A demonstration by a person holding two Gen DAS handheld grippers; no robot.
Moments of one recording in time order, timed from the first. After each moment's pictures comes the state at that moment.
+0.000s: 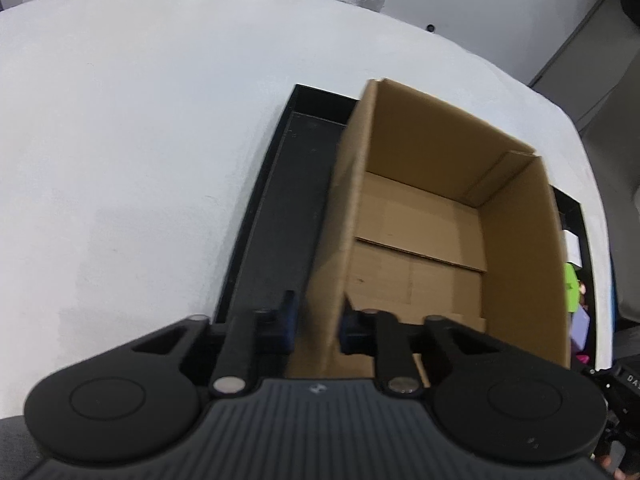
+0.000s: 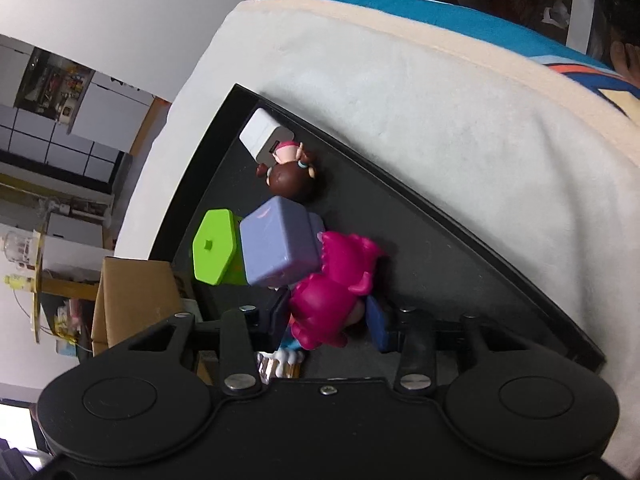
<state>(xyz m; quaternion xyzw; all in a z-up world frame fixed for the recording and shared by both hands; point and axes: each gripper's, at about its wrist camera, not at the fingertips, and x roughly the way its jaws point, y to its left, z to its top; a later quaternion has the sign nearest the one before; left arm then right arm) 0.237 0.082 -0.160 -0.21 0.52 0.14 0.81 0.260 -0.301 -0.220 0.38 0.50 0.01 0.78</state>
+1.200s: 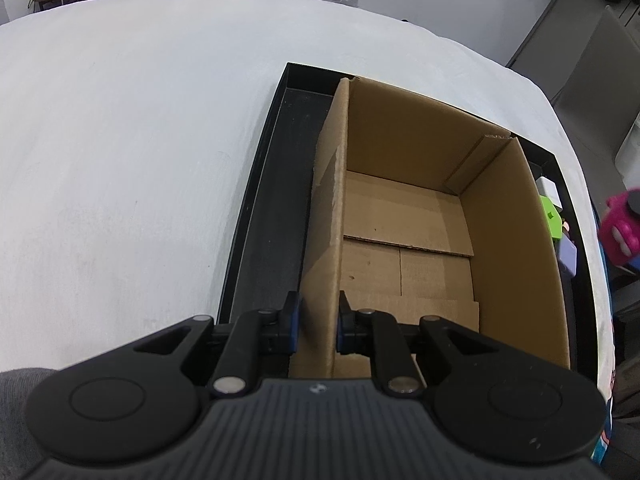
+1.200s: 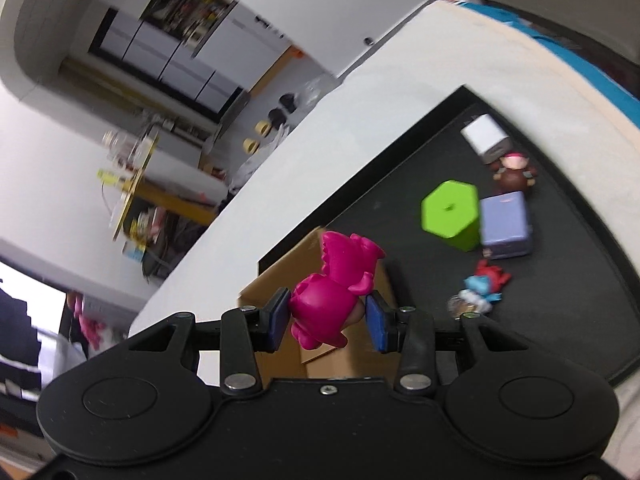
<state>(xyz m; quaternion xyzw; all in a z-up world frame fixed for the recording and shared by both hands) 0.219 0.075 -0.156 -0.19 0.52 0.11 0.83 0.253 -0.212 -0.102 0.31 0.47 0.21 0.80</state>
